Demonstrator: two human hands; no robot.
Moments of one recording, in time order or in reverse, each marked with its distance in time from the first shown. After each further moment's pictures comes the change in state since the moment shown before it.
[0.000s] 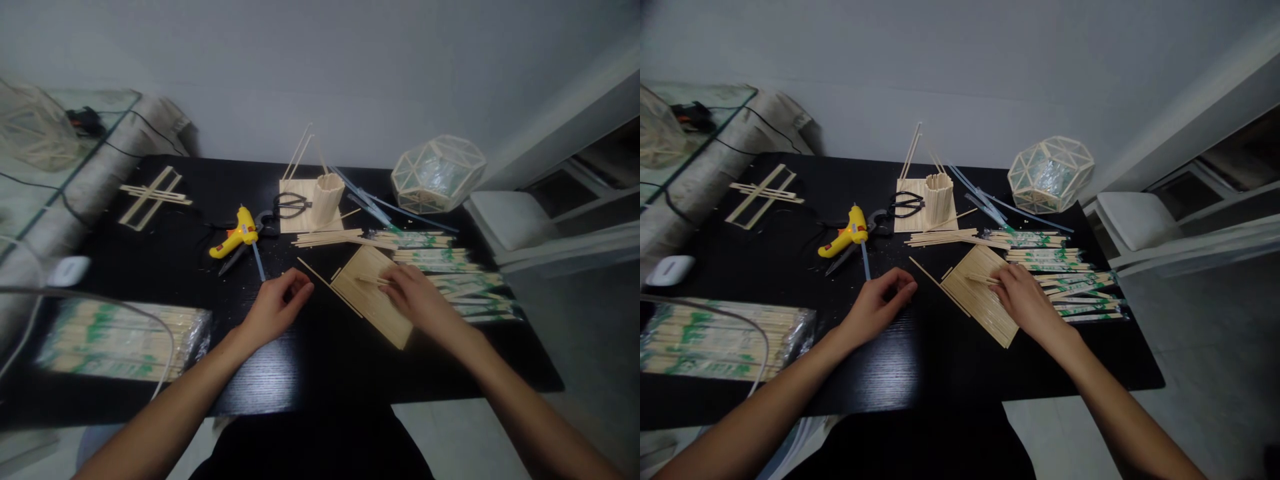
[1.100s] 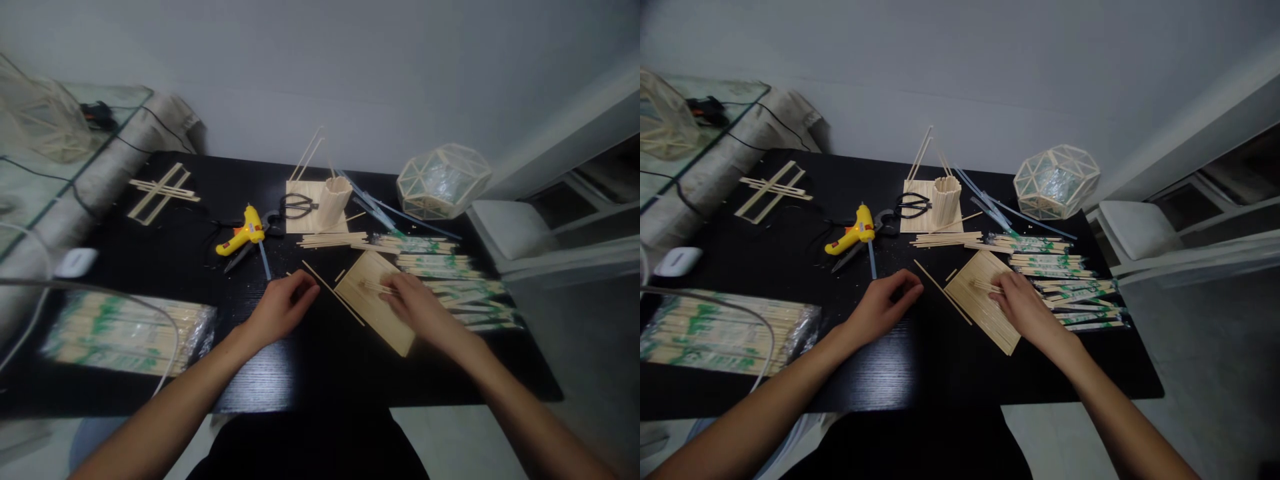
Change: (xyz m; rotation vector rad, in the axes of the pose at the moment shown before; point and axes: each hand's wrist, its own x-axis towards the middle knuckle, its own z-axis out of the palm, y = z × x) left_hand -0.001 0.003 -0.001 0.078 -0.032 0.083; right_hand -0.001 -0.006 0.001 0.045 -0.055 -0.010
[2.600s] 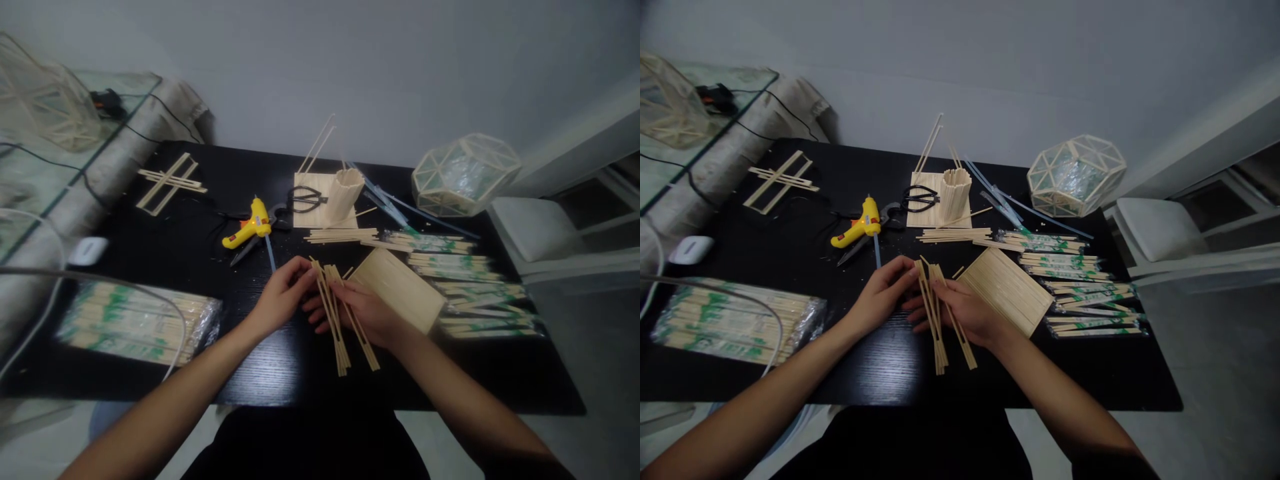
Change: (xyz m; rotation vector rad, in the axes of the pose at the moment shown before) left_hand 0.008 0.005 0.000 -0.550 0.108 -0.260; right_hand 0.055 -0.108 0.043 1.889 -0.506 0.479
